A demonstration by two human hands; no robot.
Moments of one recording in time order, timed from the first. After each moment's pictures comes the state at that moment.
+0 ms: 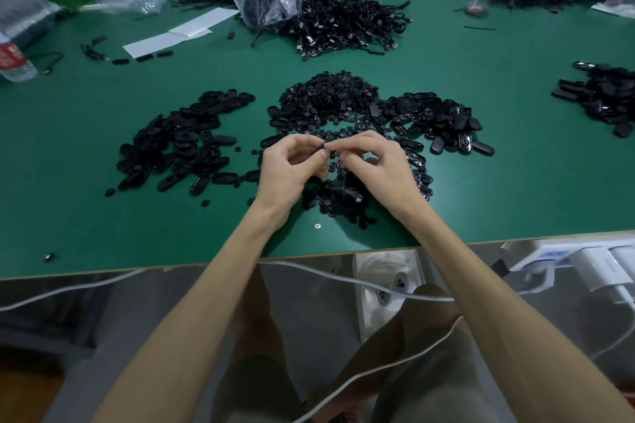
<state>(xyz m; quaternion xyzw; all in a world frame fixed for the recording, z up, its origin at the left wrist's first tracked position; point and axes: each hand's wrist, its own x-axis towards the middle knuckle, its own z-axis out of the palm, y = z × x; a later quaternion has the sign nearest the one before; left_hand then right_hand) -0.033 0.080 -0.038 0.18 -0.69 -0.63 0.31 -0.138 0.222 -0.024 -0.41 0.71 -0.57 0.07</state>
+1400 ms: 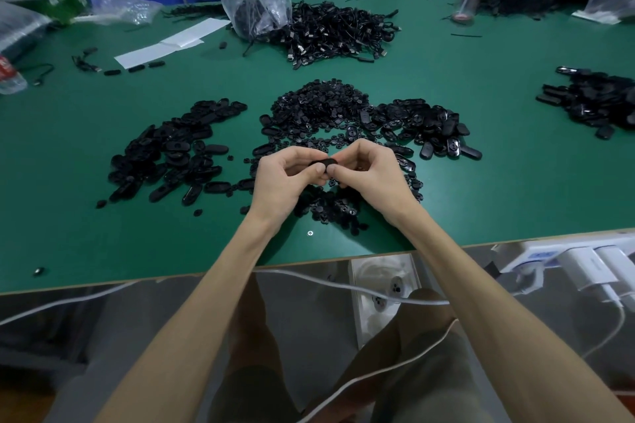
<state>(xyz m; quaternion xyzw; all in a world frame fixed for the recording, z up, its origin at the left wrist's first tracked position) -0.032 0.080 -0.041 0.14 -0.73 -0.59 0.30 -0.146 0.224 -0.033 -0.36 0.69 -0.61 0.15</state>
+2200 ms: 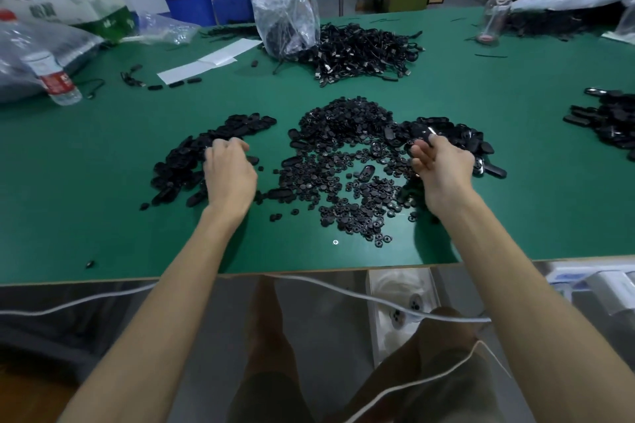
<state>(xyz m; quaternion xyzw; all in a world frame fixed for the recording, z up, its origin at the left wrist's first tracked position) 0.006 -0.008 -0.010 0.42 -0.86 -0.12 0.28 -0.180 0.231 0.003 0.04 0.52 -0.84 0.15</state>
